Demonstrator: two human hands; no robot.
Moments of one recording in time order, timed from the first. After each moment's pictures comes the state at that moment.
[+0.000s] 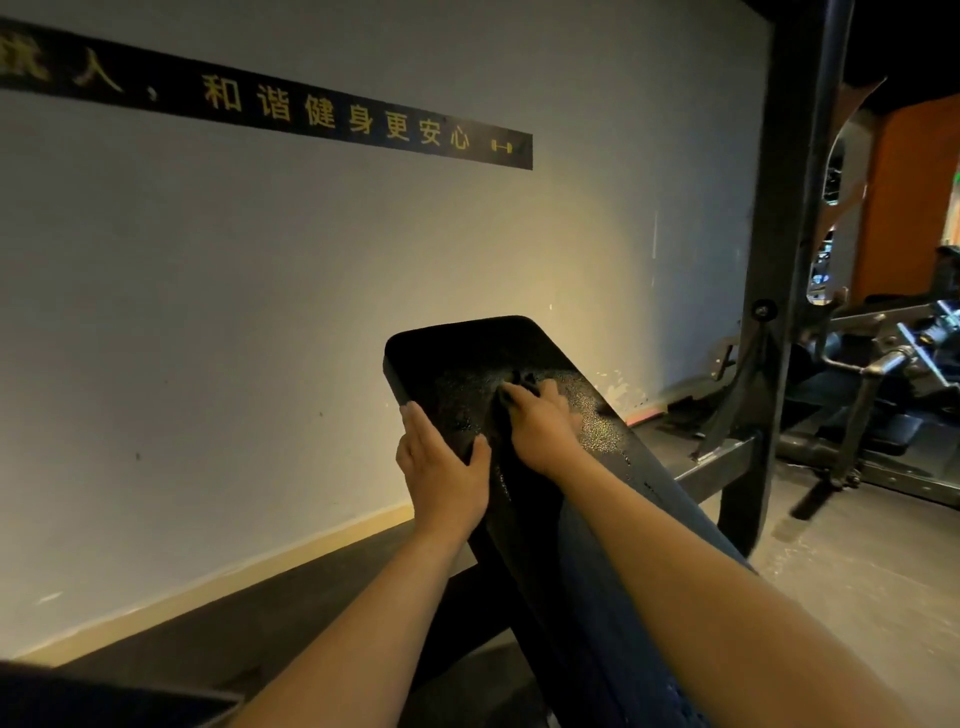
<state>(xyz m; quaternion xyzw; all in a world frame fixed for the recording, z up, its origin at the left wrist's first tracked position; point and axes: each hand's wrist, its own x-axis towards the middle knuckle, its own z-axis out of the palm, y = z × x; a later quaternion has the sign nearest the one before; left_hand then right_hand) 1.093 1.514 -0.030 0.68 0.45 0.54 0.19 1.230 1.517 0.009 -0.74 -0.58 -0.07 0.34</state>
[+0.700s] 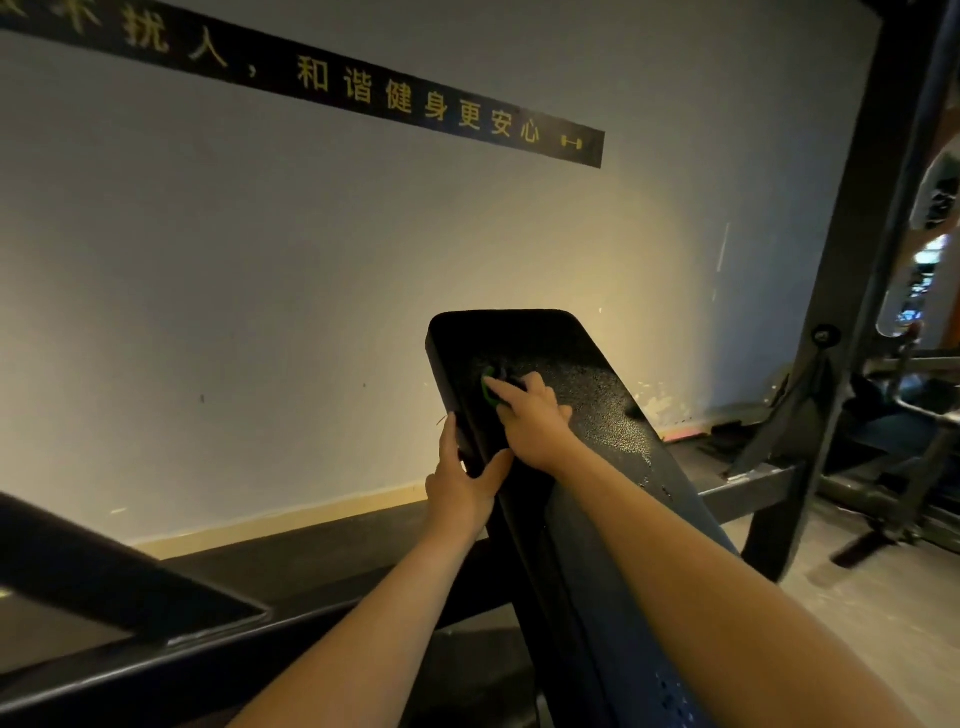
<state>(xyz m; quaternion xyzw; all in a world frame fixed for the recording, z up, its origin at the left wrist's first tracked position) 1.079 1.482 -0.057 0.62 0.41 0.54 0.39 1.198 1.503 0.012 -0.65 -0.69 -0.04 0.31</state>
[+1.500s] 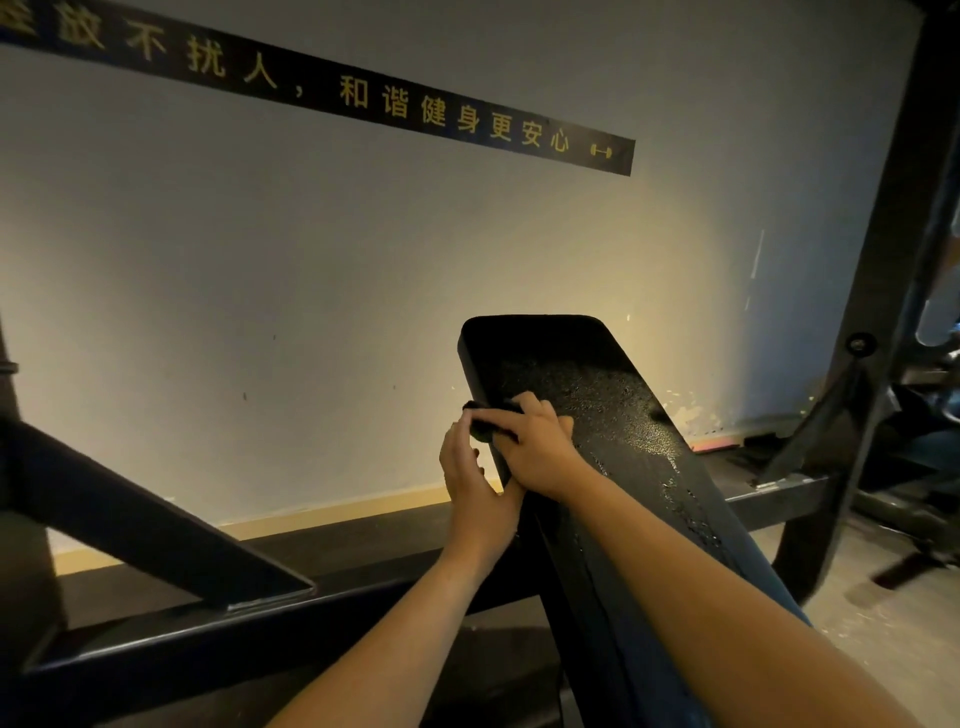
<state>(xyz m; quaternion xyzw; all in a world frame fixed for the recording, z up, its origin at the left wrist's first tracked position) 1.068 1.459 -0.071 0.63 0.38 0.61 0.29 1.166 1.466 0.000 -0.58 -0.76 -0.08 0.30</state>
